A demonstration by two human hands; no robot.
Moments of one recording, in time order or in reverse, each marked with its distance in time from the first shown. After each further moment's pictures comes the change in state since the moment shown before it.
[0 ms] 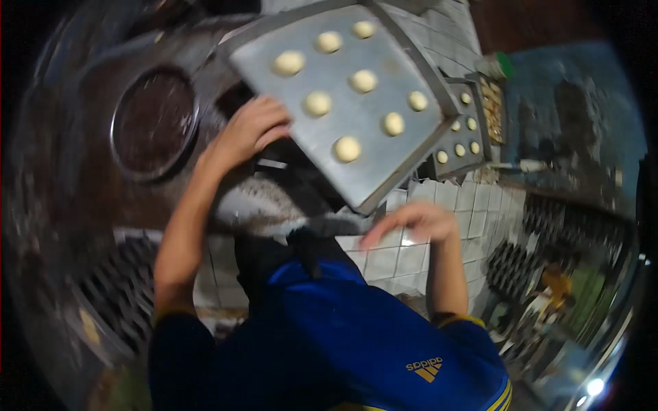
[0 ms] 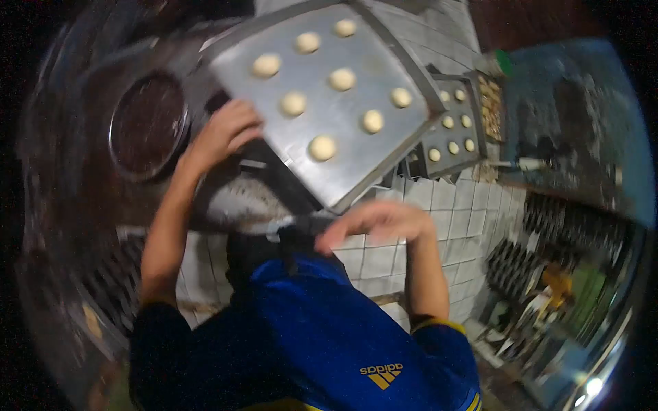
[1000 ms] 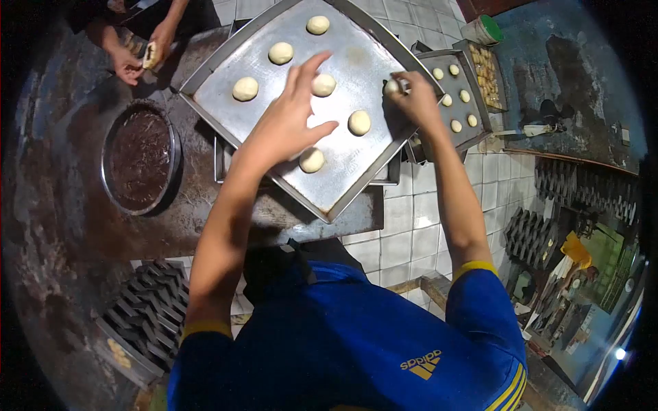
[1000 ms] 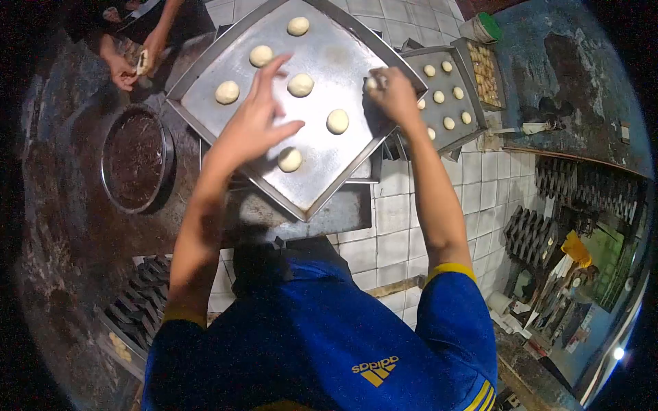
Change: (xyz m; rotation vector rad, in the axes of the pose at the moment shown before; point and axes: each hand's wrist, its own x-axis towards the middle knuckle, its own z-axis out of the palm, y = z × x) left_hand 0.127 0.067 0.059 -0.245 0.026 -0.290; right_hand -0.049 0.017 -0.227 -1.343 1.285 0.304
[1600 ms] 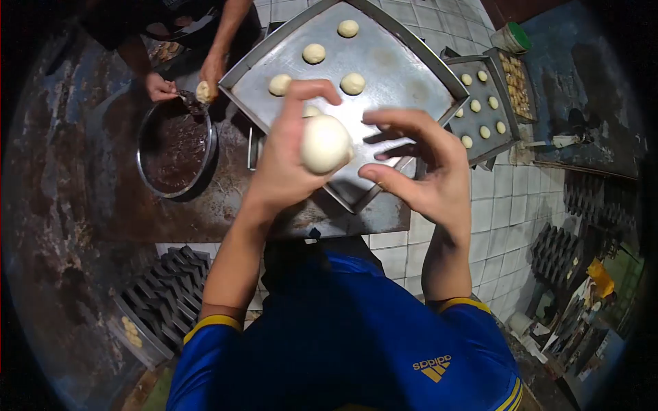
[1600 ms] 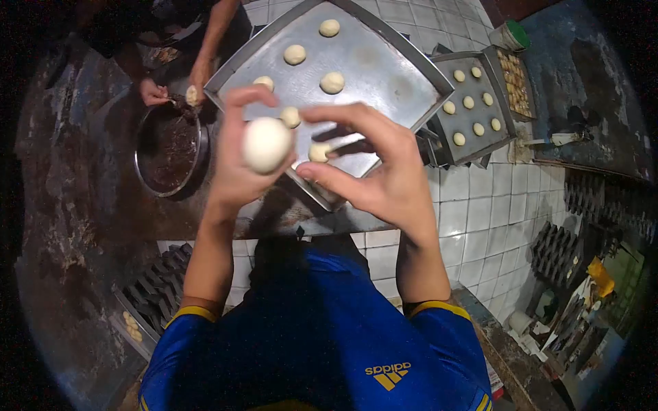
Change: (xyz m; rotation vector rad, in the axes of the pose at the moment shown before) left_hand -0.076 0.086 -0.036 -0.208 0.183 0.123; right_hand -0.135 -0.242 -0.095 0.976 0.019 -0.187
